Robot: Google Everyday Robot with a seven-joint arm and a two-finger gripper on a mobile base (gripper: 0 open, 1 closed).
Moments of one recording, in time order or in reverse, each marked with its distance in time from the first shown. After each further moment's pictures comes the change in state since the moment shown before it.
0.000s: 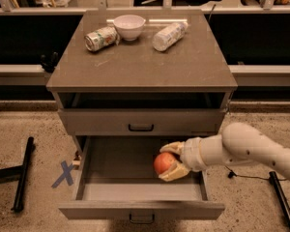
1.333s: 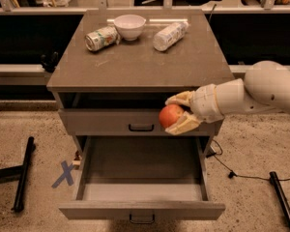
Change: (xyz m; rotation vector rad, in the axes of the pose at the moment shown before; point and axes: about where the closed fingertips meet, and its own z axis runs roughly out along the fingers) arm -0.109 -0.090 -0.105 0.077 -0.037 -0.150
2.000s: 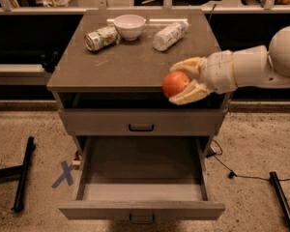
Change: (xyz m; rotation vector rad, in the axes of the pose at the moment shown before) arm -0.068 -0.054 -0.057 0.097 -0.111 -0.087
